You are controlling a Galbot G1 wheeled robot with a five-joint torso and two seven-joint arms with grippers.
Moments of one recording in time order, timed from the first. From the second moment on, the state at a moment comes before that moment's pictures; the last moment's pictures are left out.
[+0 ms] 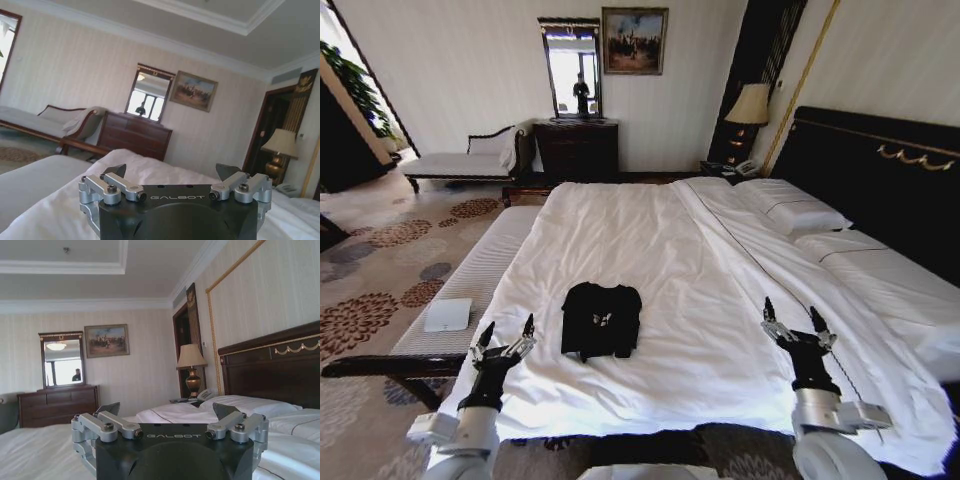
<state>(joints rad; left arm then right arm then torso) 1.80 -1.42 -0.73 -2.42 -0.55 0.04 0.00 -1.92 1.32 0.82 2.33 0.47 0.23 0.14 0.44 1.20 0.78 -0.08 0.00</state>
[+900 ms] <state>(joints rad) 1.48 -1.35 -0.69 -2.00 -0.63 0.16 -0.12 -1.87 1.38 0.83 2.24 0.34 0.37 0.07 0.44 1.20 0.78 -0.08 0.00</state>
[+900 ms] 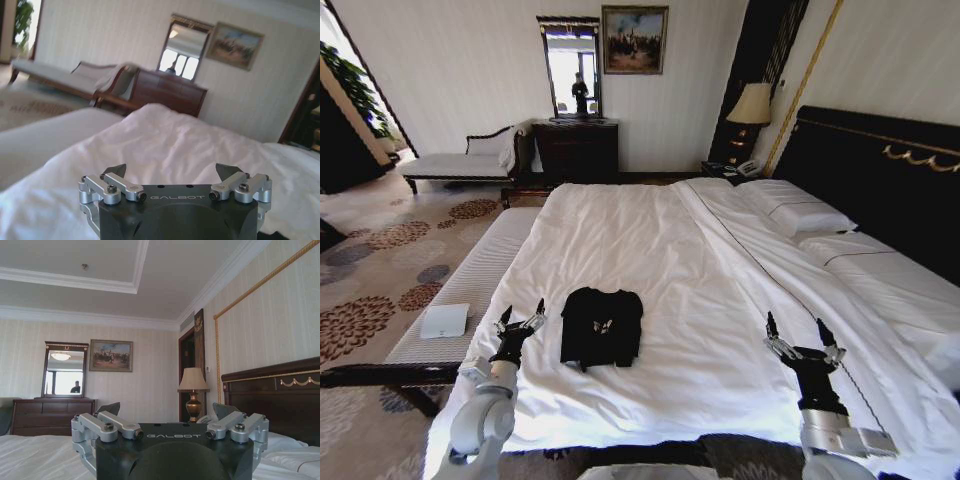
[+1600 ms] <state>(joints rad) 1.14 -1.37 -0.62 -1.64 -1.24 0.43 -0.21 -1.83 1.39 0.81 2.18 0.29 0.36 0.09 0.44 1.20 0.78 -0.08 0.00</state>
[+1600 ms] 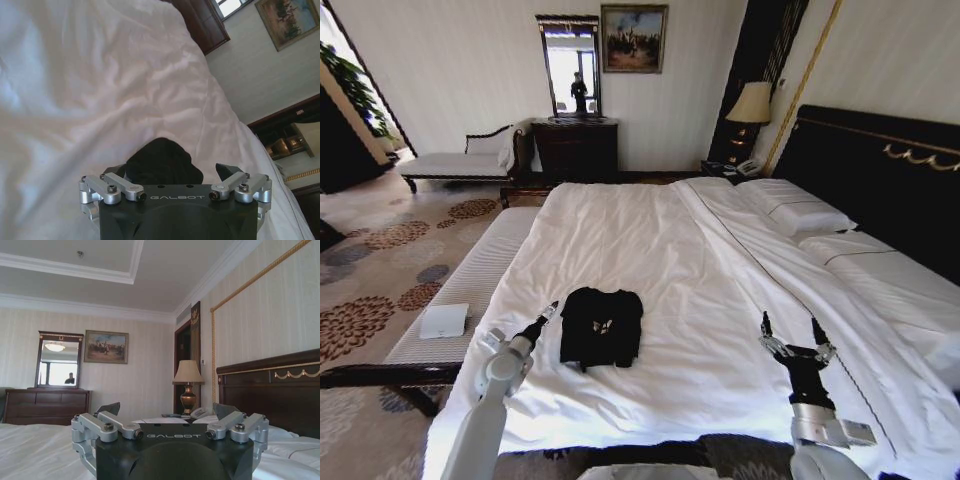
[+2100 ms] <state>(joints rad) 1.05 -1.39 -0.59 -1.49 -1.24 0.40 -0.21 -1.85 1.43 0.81 2.18 0.23 0.36 0.10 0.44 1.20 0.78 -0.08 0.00</state>
